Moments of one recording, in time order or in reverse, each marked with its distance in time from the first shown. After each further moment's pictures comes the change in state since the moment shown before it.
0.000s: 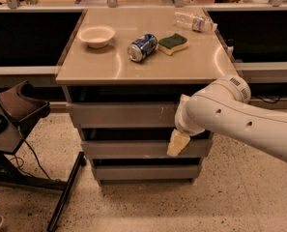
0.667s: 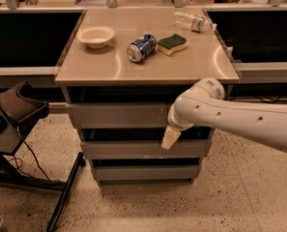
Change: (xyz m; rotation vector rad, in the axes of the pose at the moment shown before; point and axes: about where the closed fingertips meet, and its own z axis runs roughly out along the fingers) arm 0.011 -0.028 0.093 -0.020 0.040 0.064
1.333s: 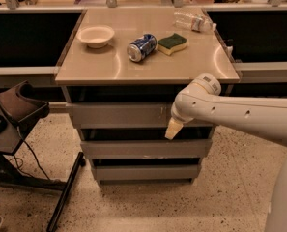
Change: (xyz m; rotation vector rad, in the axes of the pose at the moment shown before) arm 0.011 -0.044 0.031 0.072 0.043 0.064
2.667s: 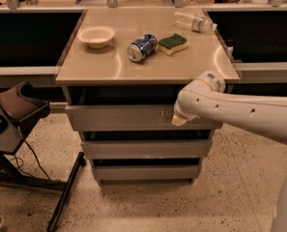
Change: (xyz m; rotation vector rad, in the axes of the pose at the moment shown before) arm -0.002 -0.004 -0.008 0.000 0.000 0.000
